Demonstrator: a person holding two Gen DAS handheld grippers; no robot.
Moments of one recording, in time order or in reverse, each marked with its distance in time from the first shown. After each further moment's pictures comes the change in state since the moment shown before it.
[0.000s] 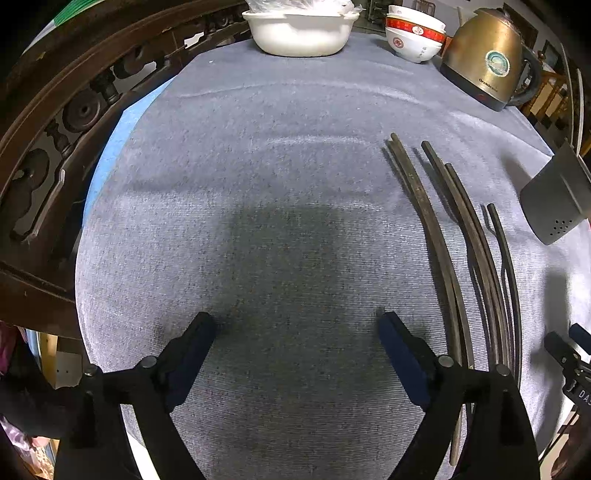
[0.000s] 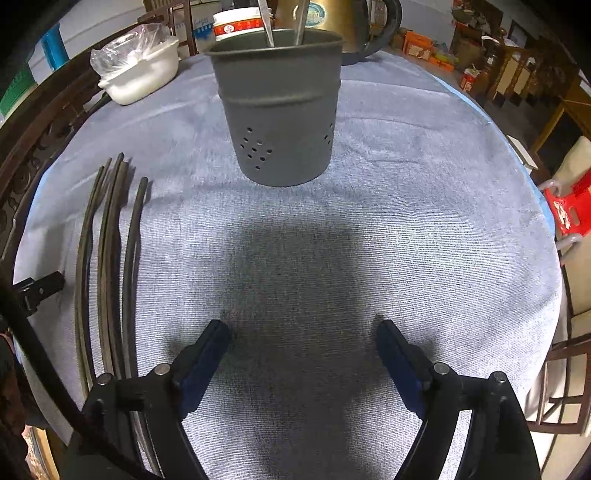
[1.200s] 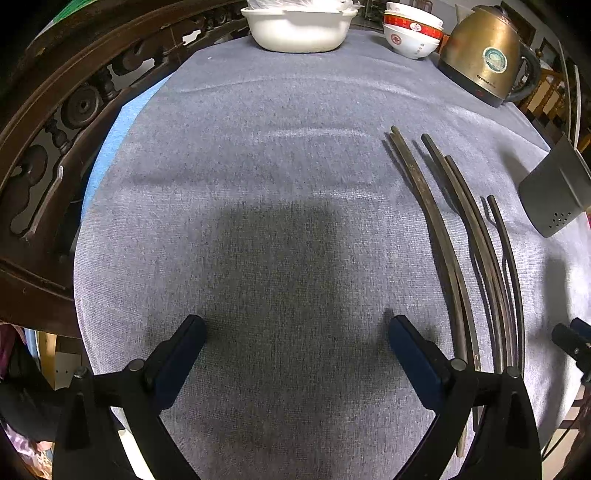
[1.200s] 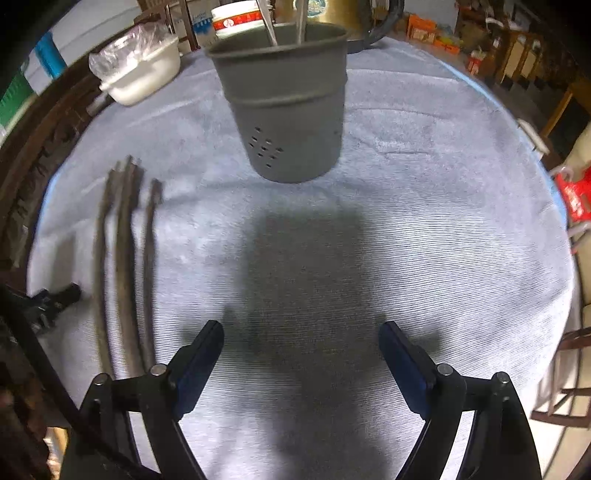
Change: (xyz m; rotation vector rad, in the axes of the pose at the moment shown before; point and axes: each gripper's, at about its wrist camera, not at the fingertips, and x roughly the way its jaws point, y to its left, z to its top) left arm 0.006 0.008 -0.009 -0.001 0.012 -0.014; right arm -0.001 0.006 0.011 0.036 0.055 0.096
